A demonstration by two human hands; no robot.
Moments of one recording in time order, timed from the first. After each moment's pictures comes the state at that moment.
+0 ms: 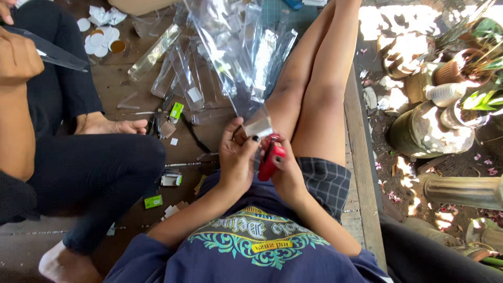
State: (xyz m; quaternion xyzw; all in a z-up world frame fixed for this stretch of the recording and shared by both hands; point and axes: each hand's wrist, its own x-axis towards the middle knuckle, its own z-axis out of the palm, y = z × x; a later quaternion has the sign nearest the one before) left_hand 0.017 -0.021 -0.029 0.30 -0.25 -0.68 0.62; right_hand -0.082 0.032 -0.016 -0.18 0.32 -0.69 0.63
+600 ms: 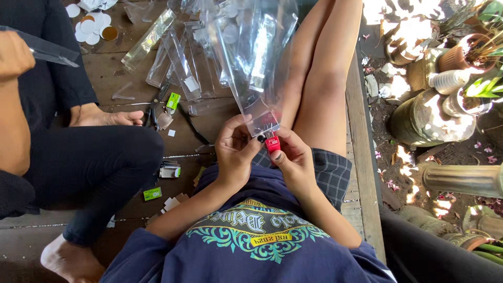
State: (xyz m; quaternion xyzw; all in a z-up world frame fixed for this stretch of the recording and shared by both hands) left_hand 0.022 -0.013 -0.008 0.33 -0.39 -0.60 0.62; right_hand -0.102 0.040 0.018 -0.40 0.40 -0.66 0.50
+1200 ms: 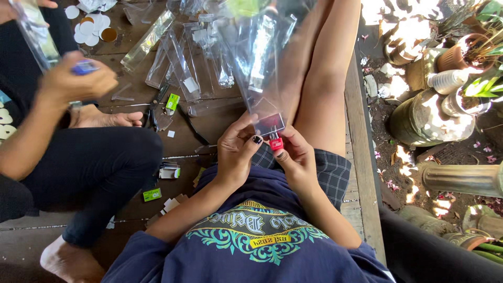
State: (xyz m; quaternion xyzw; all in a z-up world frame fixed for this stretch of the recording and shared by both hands) left_hand 0.024 -0.012 0.022 0.27 -0.42 -0.63 0.59; right_hand -0.106 0.037 0.021 -0.43 0.40 -0.67 0.46
